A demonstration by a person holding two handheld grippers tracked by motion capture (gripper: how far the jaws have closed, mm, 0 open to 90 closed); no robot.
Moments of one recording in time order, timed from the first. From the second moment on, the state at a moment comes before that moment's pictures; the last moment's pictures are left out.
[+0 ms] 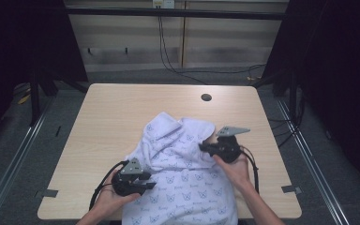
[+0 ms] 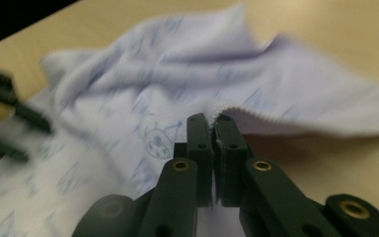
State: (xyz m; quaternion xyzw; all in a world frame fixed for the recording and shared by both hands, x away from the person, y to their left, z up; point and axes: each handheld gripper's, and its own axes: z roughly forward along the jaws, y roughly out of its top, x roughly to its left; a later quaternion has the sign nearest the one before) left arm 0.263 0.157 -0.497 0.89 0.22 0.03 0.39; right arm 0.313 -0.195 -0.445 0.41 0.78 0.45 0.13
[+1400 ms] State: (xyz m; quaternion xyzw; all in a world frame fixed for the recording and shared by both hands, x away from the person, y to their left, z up) left arm 0.307 0.195 -0.495 0.87 0.32 0.06 0.36; right arm 0.192 -0.234 -0.487 0.35 0.87 0.35 0.01
